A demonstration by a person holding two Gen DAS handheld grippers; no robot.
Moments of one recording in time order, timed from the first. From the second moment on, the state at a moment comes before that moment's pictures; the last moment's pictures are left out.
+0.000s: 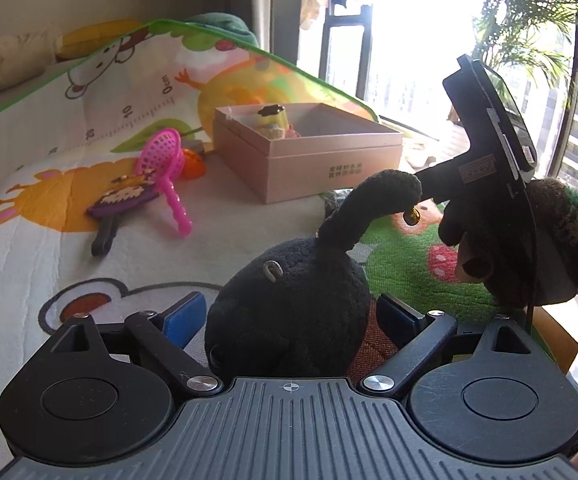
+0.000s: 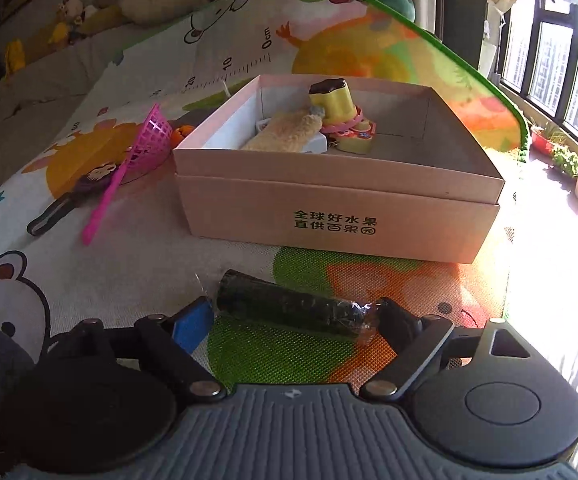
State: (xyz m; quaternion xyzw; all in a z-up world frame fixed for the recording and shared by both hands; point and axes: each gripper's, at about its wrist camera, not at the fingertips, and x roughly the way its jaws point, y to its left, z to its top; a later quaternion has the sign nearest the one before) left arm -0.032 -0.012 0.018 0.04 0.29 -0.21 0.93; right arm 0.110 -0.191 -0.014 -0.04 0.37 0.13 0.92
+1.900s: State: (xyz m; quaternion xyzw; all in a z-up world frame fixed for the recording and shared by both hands) left arm 0.075 0.004 0.040 0.03 0.32 -0.13 0.94; right arm 0.220 -0.297 0.098 0.12 0.30 0.12 0.94
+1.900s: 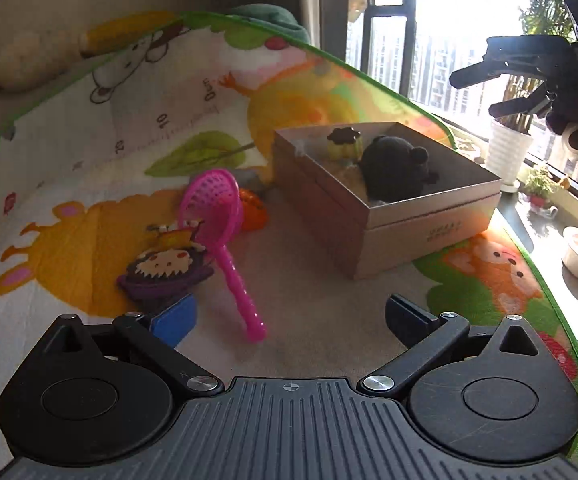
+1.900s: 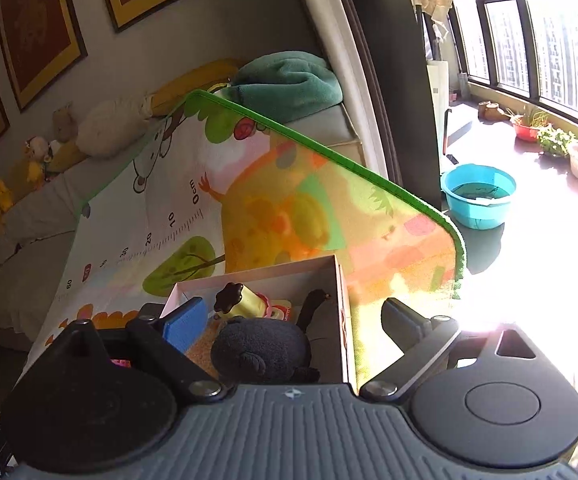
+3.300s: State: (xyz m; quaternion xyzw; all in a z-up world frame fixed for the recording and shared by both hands) left arm 0.027 0.090 0.016 -0.06 0.32 -0.02 0.95; right arm 0.169 -0.032 0.052 -0.09 0.32 0.33 0.88
